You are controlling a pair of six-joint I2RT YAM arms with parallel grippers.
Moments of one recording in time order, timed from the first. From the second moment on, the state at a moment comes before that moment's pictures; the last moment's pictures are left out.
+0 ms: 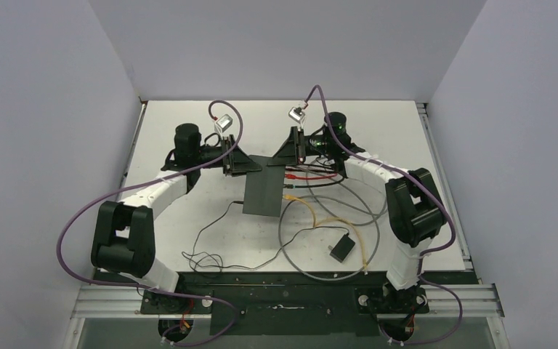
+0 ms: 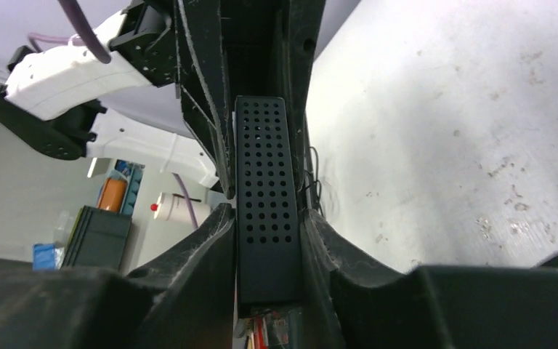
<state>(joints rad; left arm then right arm) -0.21 1.55 0.93 0.28 1.13 -0.93 0.45 1.85 1.23 0.41 -1.18 0.85</state>
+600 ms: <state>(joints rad) -0.23 1.55 0.95 0.29 1.10 -0.97 0.45 1.85 1.19 0.58 -1.16 0.95</state>
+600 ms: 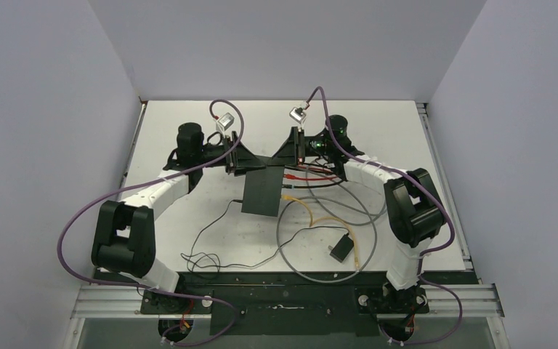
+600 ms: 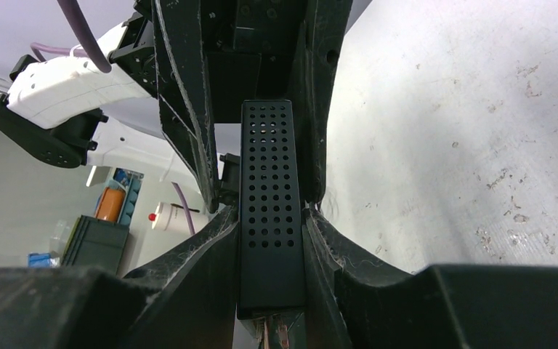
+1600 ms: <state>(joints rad) -0.27 1.54 0.94 0.19 1.18 -0.83 0.43 1.83 1.19 0.56 -1.12 0.97</state>
